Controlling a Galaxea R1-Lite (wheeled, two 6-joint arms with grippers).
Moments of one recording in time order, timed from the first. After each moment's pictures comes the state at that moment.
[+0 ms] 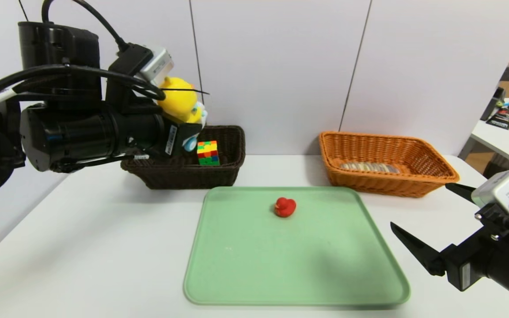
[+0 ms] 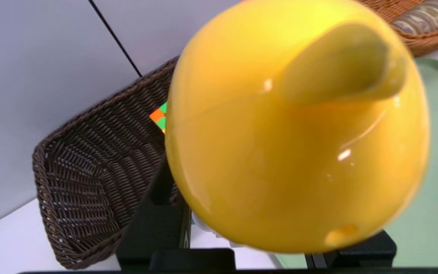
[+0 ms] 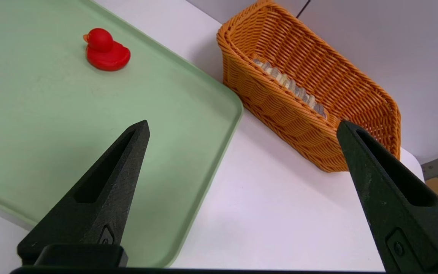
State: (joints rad) left arm -0.46 1.56 -1.17 -0.18 -0.01 0.22; right arm 0.64 1.14 -0.36 -0.57 -0.39 -0.36
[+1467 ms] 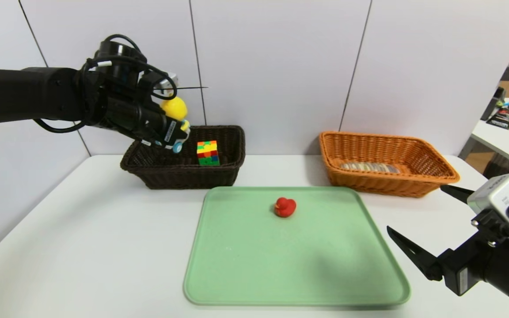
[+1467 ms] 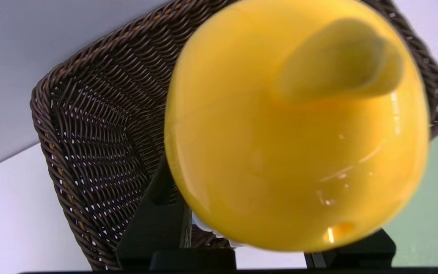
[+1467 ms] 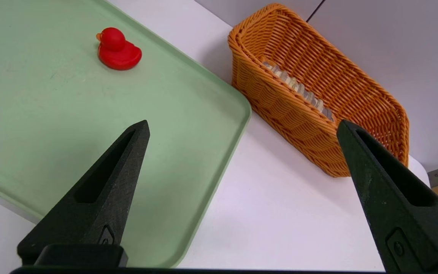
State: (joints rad) left arm -0.23 1.95 -1.70 0.29 -0.08 0.23; right arm 0.67 1.14 -0.36 -0.57 -0.39 -0.37
